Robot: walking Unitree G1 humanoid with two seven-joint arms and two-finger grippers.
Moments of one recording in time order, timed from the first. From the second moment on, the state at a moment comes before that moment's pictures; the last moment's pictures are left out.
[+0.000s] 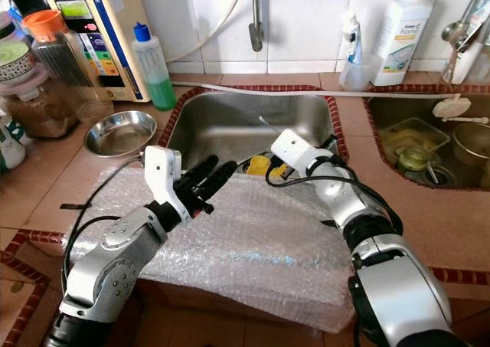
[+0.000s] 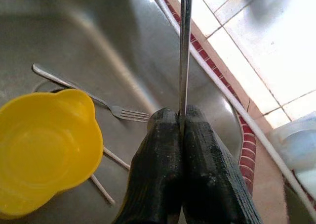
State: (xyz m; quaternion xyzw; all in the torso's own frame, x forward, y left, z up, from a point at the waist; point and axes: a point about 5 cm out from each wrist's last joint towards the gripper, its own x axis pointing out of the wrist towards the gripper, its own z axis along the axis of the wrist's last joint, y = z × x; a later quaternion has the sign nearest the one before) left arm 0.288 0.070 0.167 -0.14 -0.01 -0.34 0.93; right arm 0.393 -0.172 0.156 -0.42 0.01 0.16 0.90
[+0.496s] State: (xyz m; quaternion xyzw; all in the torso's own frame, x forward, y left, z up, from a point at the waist) left arm 0.289 0.070 0.166 -0.10 -0.03 -0.32 0.94; right arm 0.392 -0.170 0.163 -0.39 -0.03 0.17 0.90
